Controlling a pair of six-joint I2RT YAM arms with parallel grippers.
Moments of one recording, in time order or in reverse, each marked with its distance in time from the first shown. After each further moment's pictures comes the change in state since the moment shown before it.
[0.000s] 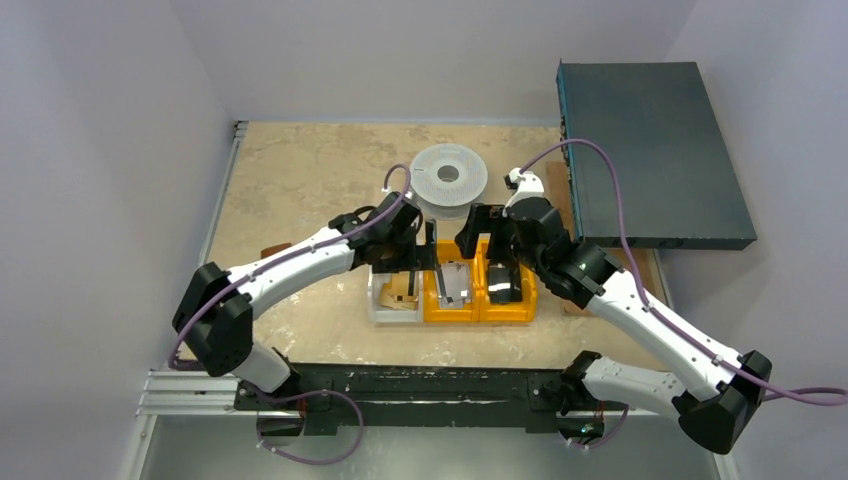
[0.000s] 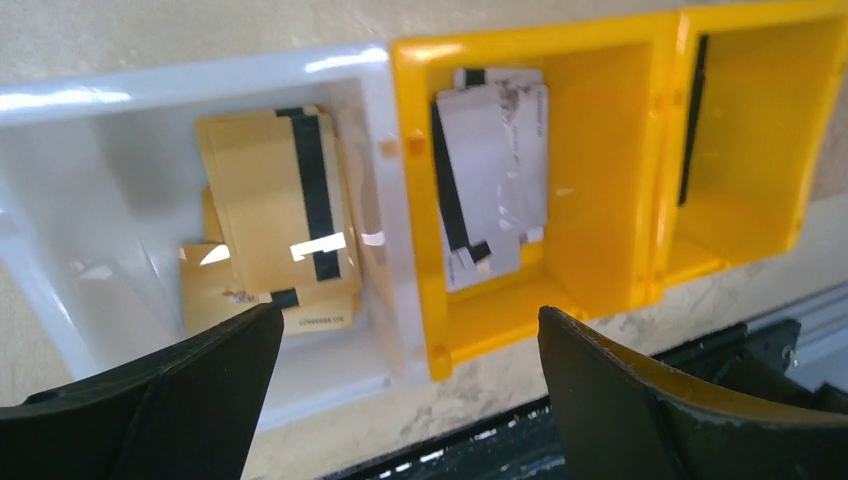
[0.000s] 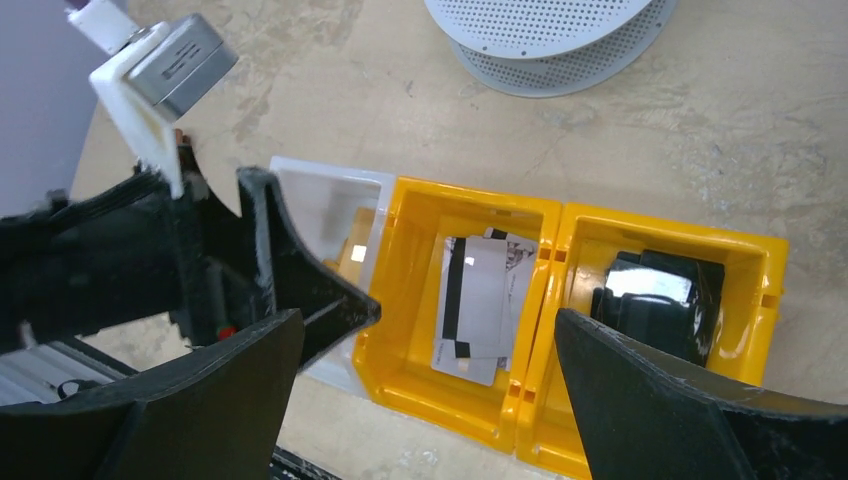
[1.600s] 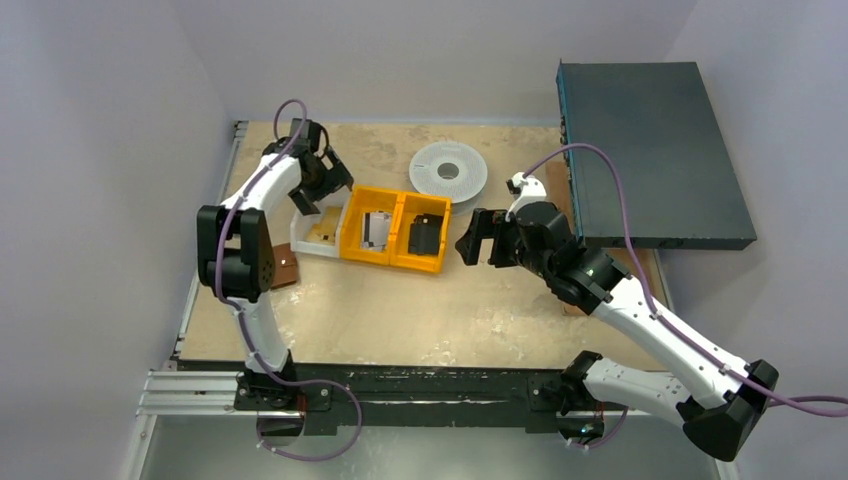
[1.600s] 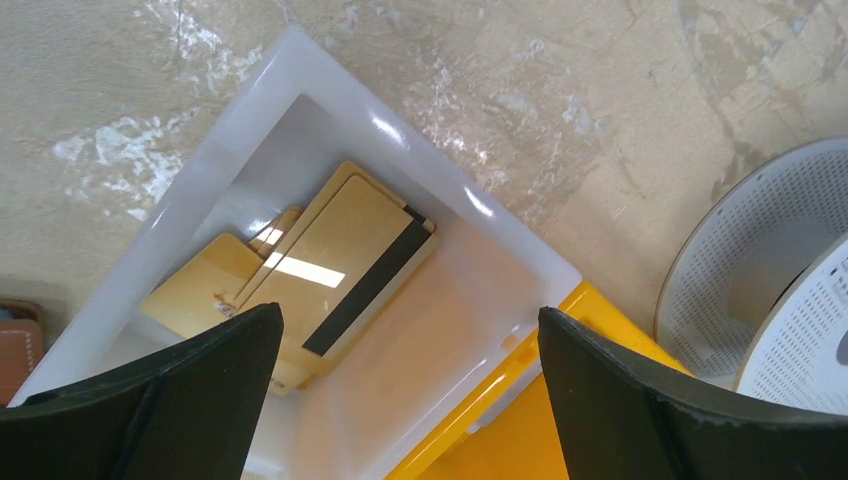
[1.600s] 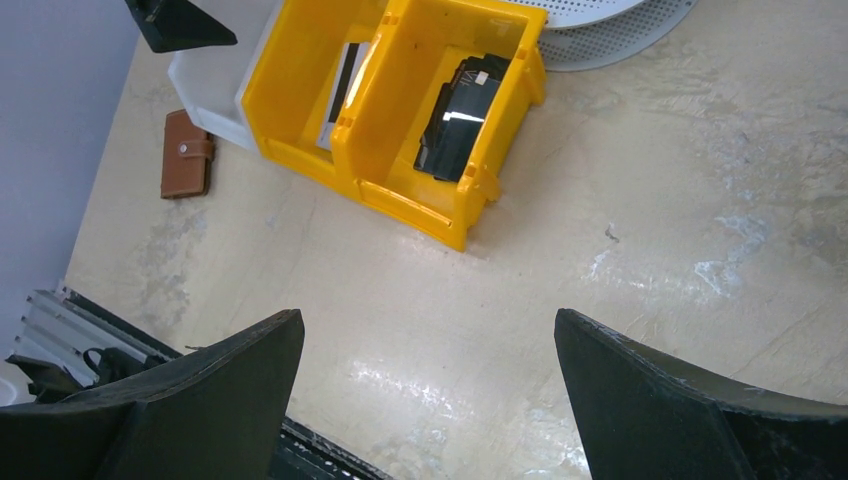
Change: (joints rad) left arm 0.686 0.450 0.430 -0.118 -0.006 0.010; right arm 0.000 -0.050 -0.018 -0.020 -0.054 -0.002
